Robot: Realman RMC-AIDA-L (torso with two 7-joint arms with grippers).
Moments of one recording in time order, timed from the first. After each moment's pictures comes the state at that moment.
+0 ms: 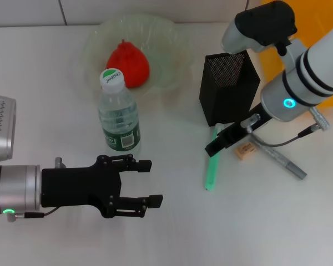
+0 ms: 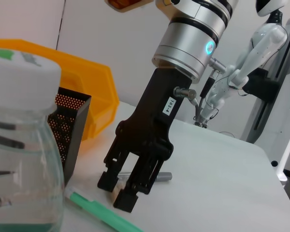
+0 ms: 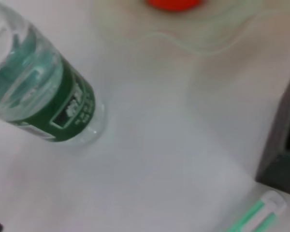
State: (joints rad) left arm -0.45 -2.06 0.93 0.47 1.90 1.60 -1.15; right arm 0.72 2.09 -1.54 -1.10 -2.49 -1.37 2.85
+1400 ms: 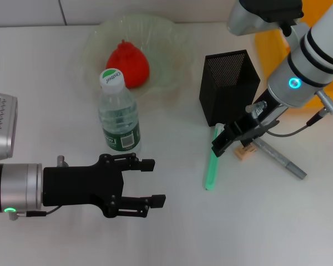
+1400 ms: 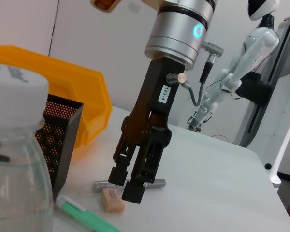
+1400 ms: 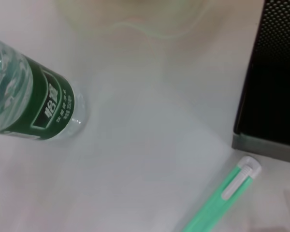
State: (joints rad) left arm -0.46 -2.07 0.93 0.47 1.89 1.62 -1.15; right arm 0.87 2.08 -1.38 -0.99 -2.55 -1.54 2.96
